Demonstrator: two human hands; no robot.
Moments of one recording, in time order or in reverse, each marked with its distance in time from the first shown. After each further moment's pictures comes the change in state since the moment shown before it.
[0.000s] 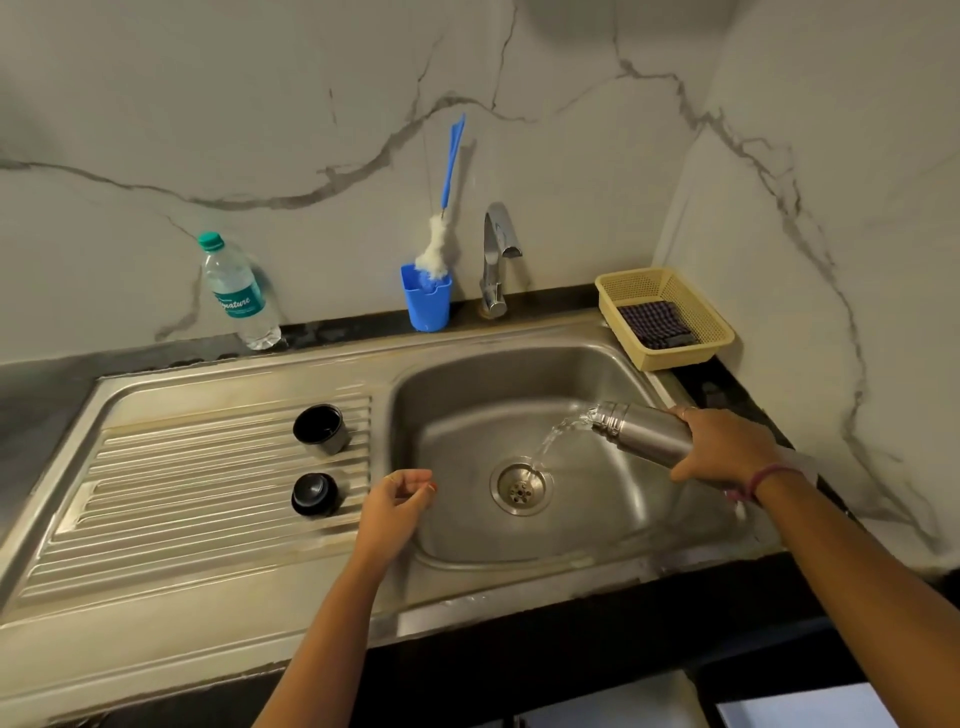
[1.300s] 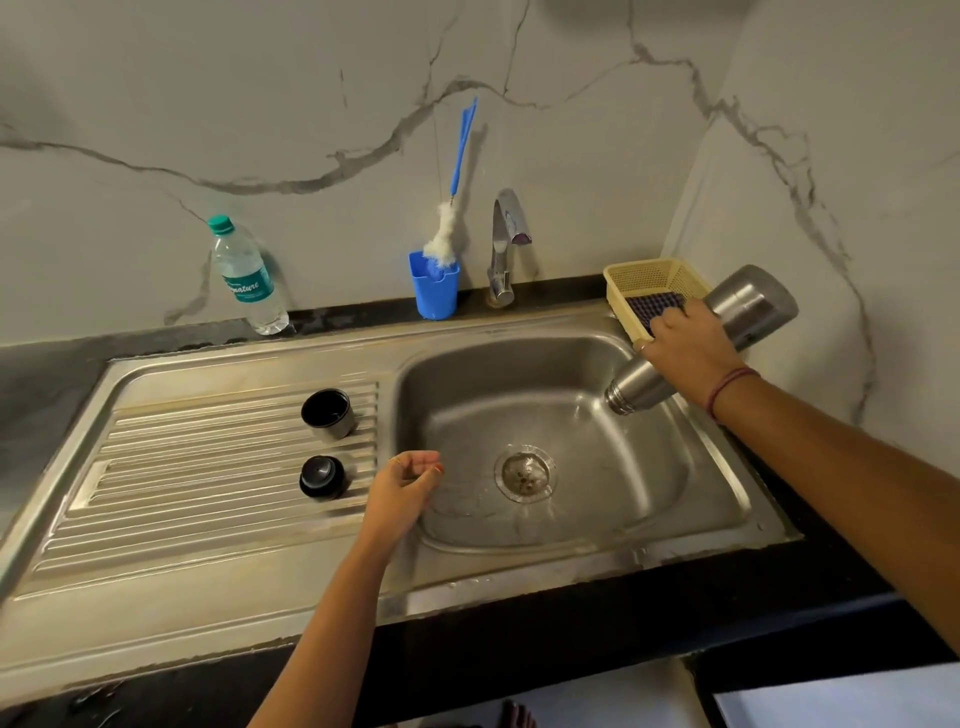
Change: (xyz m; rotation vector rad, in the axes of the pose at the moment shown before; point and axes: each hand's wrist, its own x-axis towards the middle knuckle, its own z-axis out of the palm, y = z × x) left_hand -0.011 0.013 0.001 -0.126 -0.014 -0.038; right_hand 0.014 -0.059 -0.068 -0.980 0.368 -0.237
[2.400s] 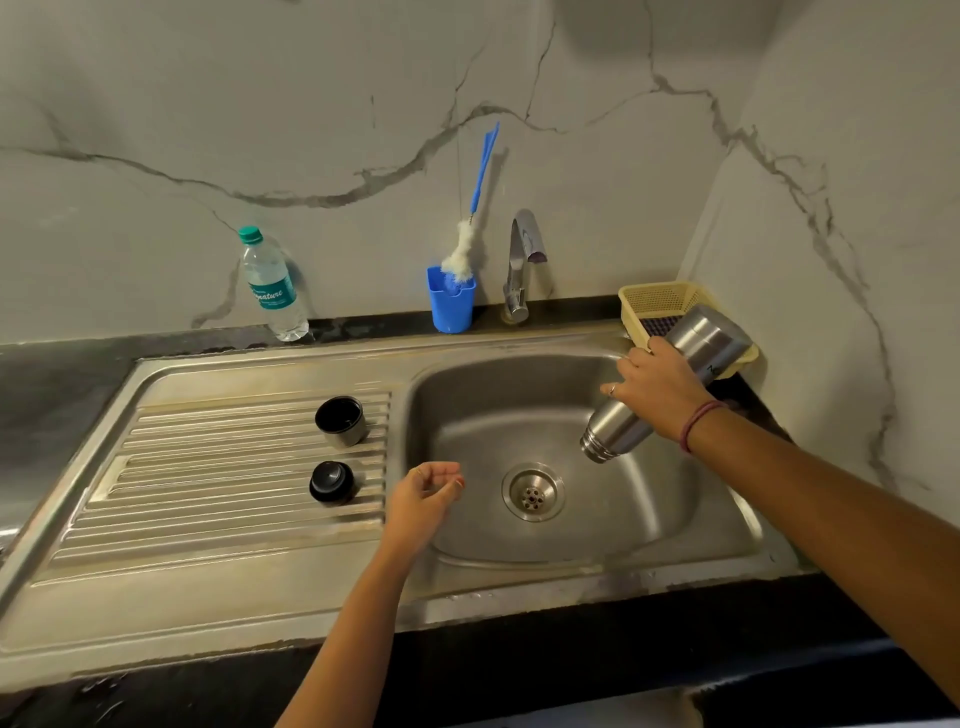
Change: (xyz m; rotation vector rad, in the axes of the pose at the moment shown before) left_hand -0.007 0.001 0.015 -0.026 0.010 0.006; right_hand 0.008 -0.027 -0.017 0.051 0.010 -0.176
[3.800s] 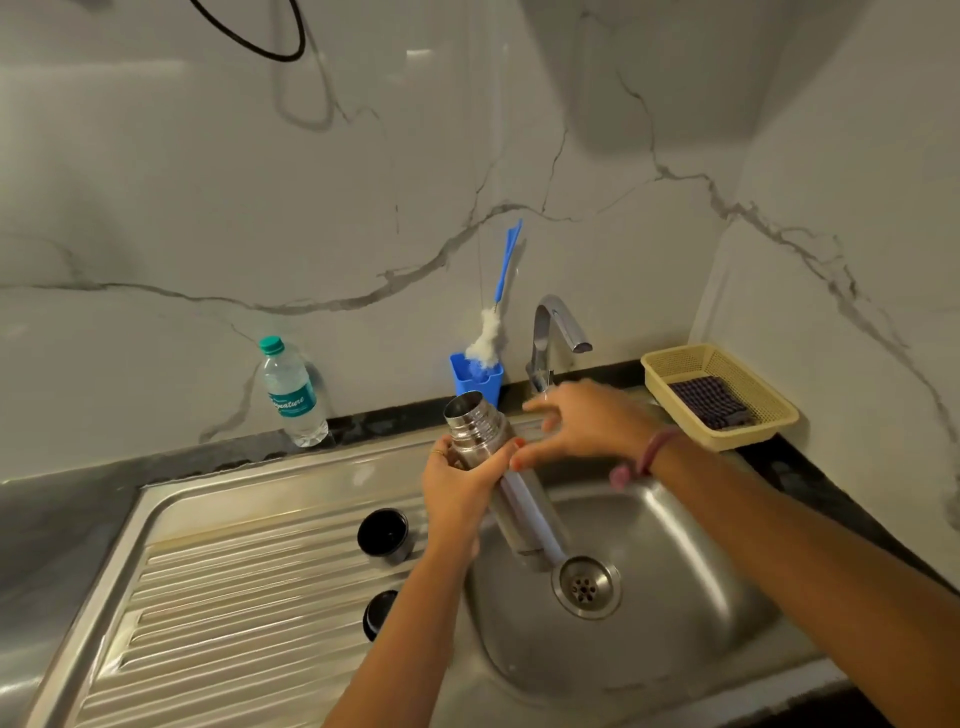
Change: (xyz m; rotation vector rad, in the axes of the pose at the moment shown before) left_hand 0.068 0.128 -0.024 -0.323 0.007 0.140; right_hand 0.076 -0.019 -0.140 1.129 0.028 0.116
